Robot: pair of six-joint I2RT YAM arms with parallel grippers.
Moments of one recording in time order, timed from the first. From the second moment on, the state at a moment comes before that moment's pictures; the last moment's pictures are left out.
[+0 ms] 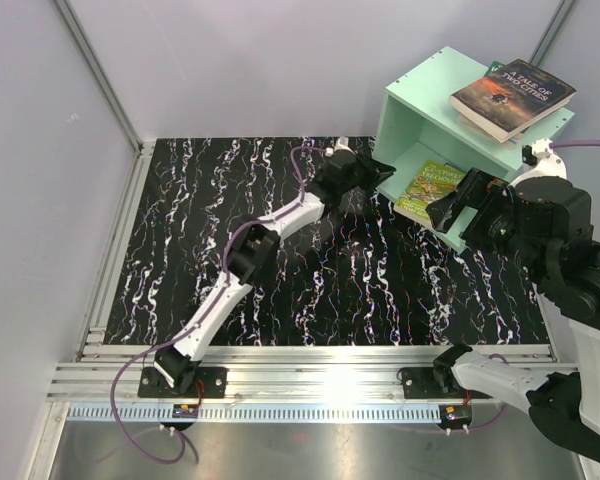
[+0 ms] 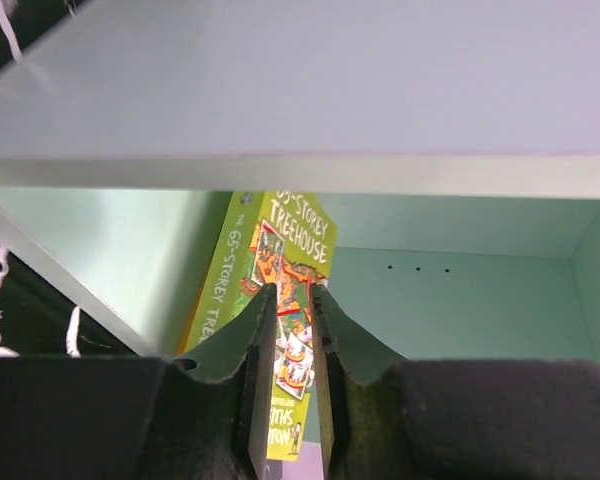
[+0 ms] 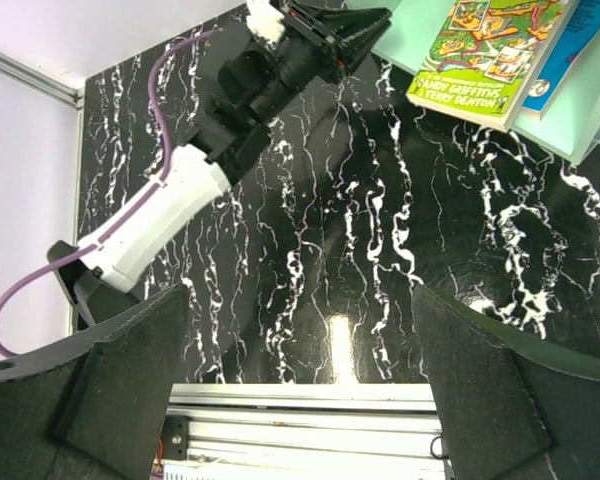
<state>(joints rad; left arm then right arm) -0.67 2.74 2.39 0.18 0.17 -1.40 0.56 1.05 1.91 -1.36 0.34 0.69</state>
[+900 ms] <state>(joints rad) -0.75 2.81 2.30 0.19 0.11 -1.46 0.56 1.09 1.92 -1.36 0.35 0.64</state>
